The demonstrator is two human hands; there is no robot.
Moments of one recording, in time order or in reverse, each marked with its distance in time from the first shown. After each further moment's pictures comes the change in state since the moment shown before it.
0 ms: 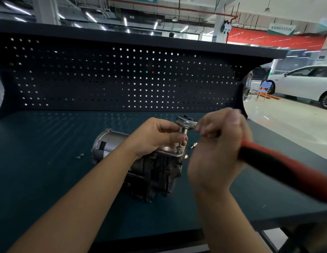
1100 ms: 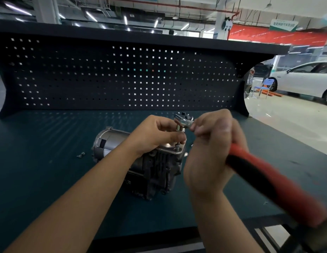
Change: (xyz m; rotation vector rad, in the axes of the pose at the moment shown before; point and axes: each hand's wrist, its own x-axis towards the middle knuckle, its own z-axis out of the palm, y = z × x) left_hand 0.001 -0.003 0.001 0.051 0.016 0.029; right_hand -0.019 0.004 0.012 0.006 -0.032 -0.326
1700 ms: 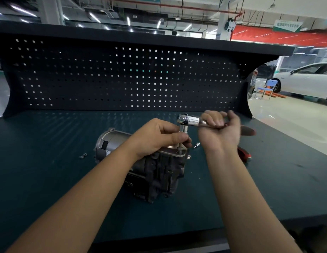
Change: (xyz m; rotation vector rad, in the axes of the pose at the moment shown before) left_hand -0.001 -0.002 -0.003 -0.006 -0.061 -0.028; right_hand 0.057 0.052 -0.031 0.924 0.581 0.921
